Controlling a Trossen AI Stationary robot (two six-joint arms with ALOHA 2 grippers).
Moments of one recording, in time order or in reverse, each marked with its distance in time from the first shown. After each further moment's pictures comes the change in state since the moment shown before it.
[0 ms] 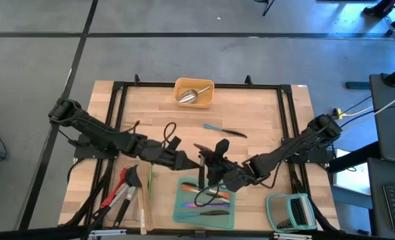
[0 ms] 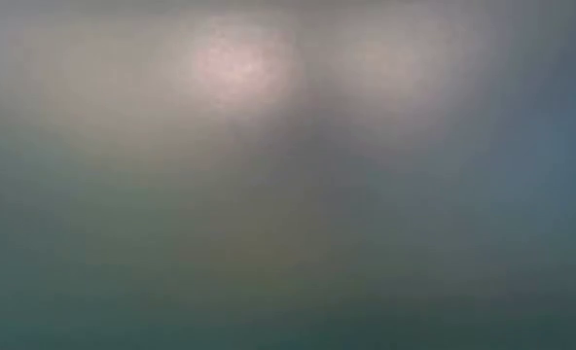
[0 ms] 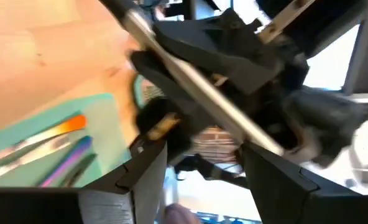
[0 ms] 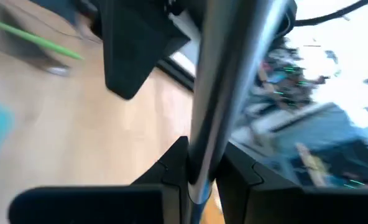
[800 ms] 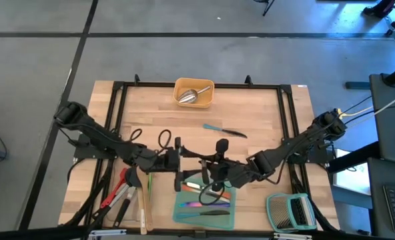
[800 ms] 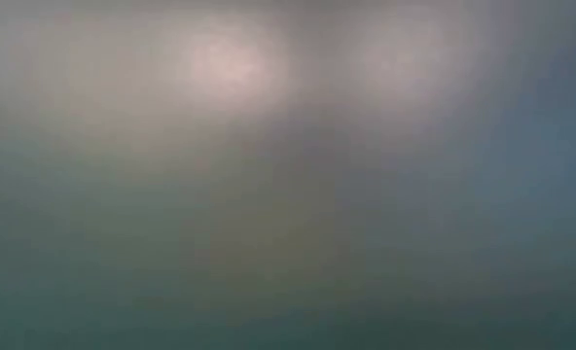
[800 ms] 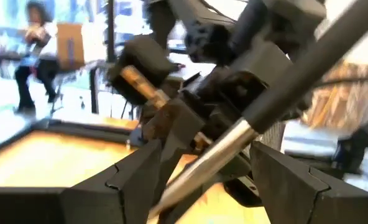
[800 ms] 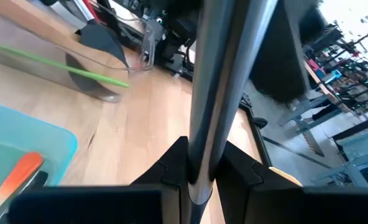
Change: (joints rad) left arm -0.107 0.090 0.002 0.302 -0.344 1.409; right arm -0.001 -0.072 0.000 -0.071 -0.203 0.160
